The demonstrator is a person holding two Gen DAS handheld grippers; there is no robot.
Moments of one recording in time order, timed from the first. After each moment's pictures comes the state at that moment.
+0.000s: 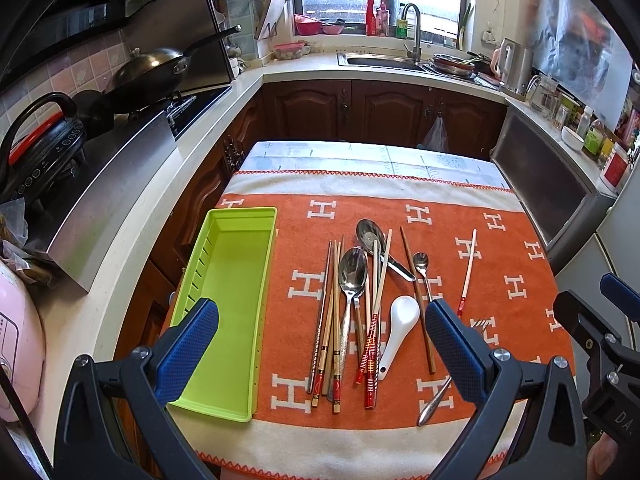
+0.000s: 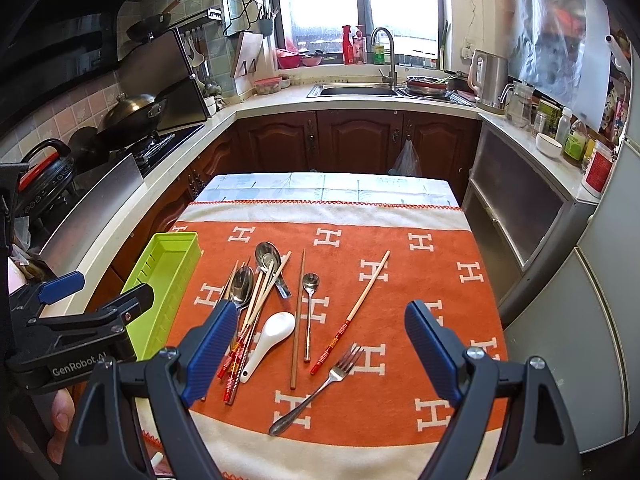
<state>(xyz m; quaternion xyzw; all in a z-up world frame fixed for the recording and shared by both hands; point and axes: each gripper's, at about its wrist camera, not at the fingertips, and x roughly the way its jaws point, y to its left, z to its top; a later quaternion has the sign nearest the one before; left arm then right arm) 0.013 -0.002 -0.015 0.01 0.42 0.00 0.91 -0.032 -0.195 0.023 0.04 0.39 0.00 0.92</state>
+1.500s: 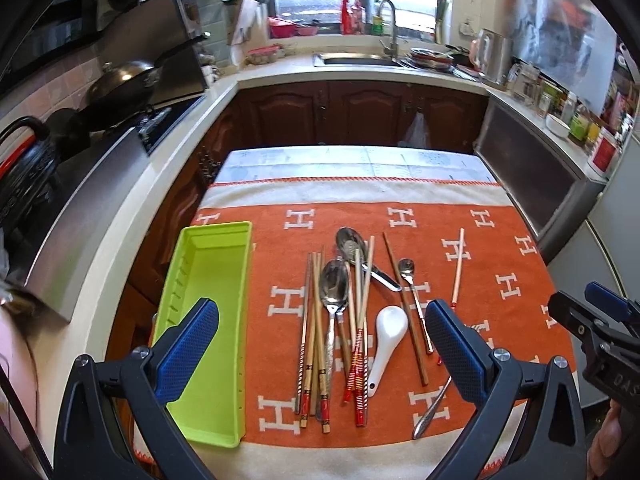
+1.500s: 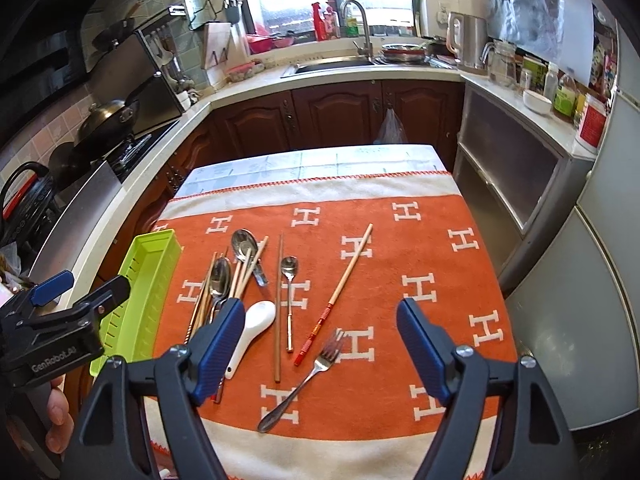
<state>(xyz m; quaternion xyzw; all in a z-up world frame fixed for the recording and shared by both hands) 0.039 -0.022 -0.023 0.03 0.42 -0.04 0.91 -0.021 -0.233 0.003 0.09 0.43 -0.02 0.90</state>
